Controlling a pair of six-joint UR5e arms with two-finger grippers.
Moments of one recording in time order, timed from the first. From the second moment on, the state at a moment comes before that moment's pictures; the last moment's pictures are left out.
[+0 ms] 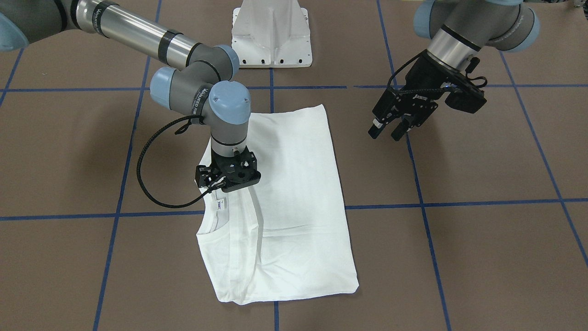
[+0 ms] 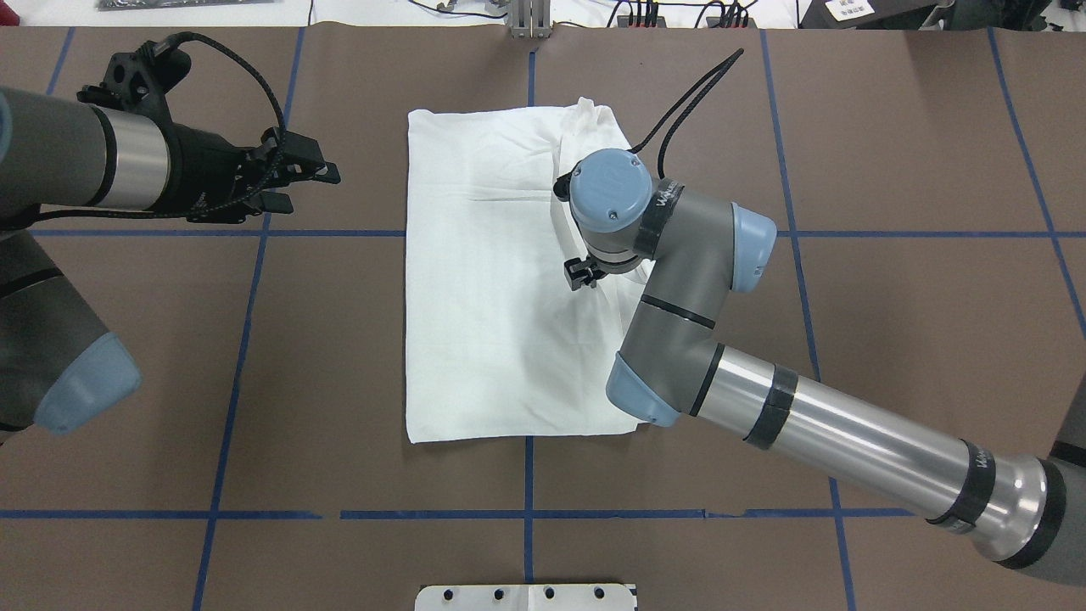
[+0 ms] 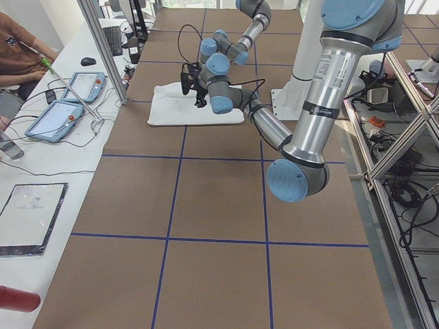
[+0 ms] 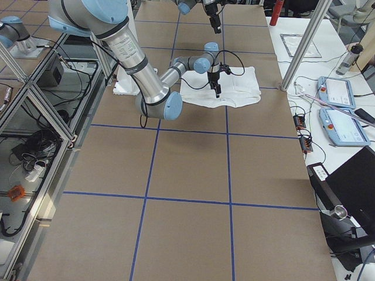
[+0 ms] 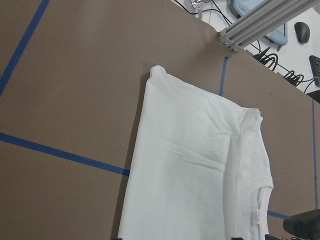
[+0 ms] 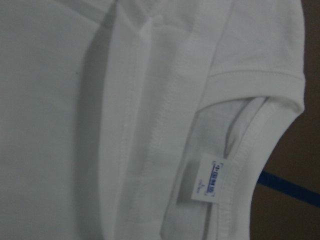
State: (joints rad) left arm -0.83 -1.87 -1.94 -2.18 -1.96 -1.53; right arm 0.59 -0.82 1.39 -1.53 1.73 0.72
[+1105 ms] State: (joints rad) left arm -0.83 -1.87 -1.96 -2.18 -1.96 -1.53; right arm 0.49 -1.03 1.81 -1.57 1.76 1.54
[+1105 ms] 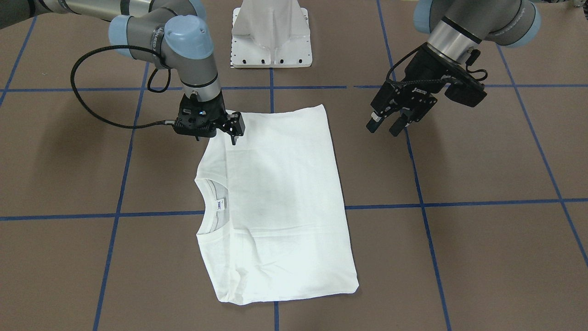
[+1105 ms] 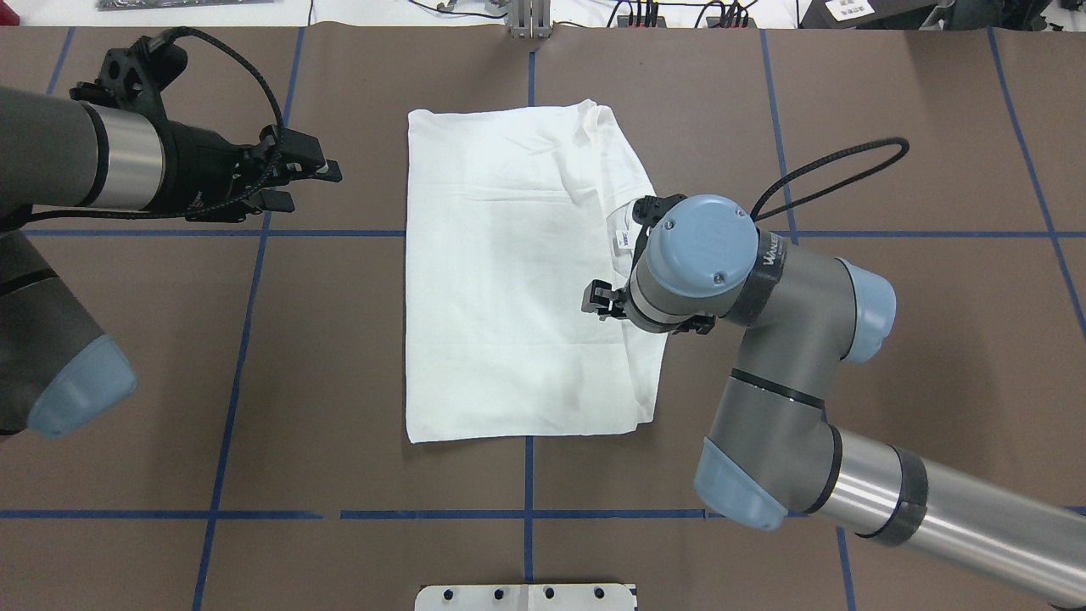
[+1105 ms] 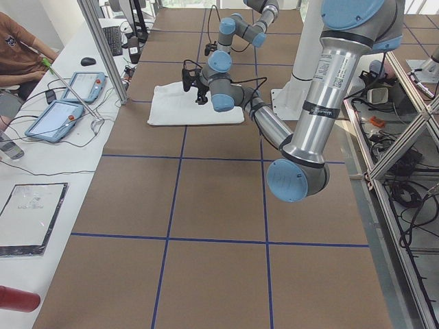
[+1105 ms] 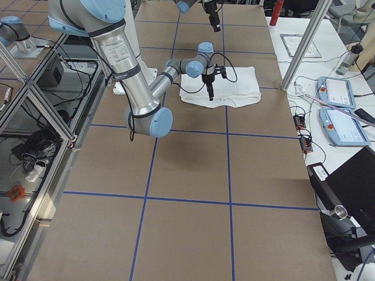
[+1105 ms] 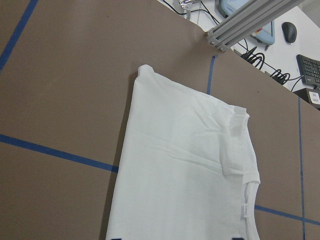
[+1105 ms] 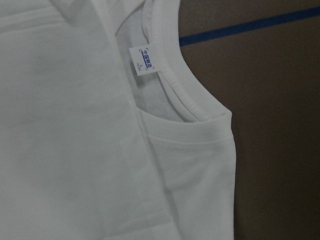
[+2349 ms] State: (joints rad) left arm -0.82 -1.88 -1.96 -2.18 -1.96 -1.53; right arm 0.28 -1.13 1.87 -1.57 1.59 2.15
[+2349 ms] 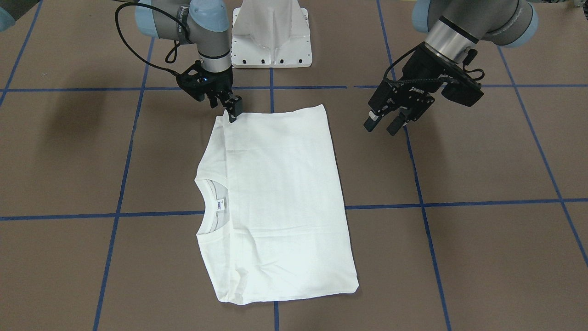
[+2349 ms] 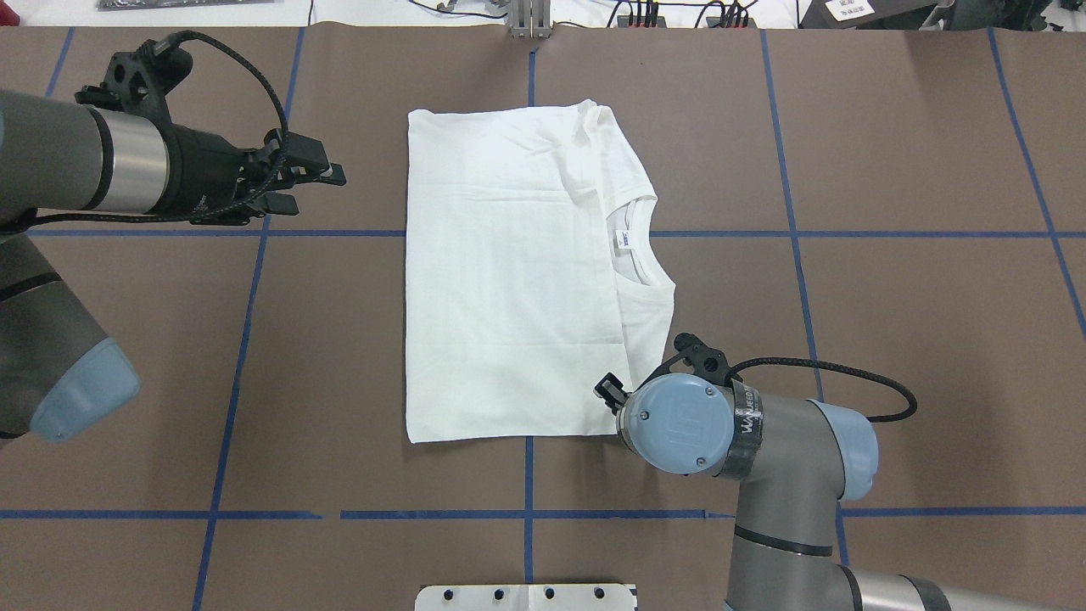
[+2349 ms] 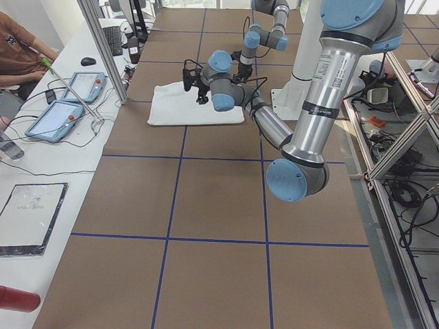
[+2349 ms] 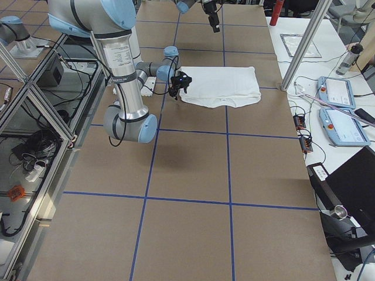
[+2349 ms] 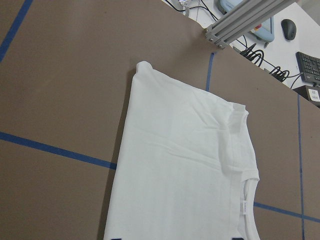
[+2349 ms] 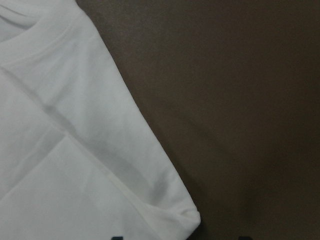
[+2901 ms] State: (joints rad) left arm -0.82 -1.87 -1.96 -2.18 -1.95 -1.53; right arm 0.30 -1.13 1.85 -1.57 1.59 2.12
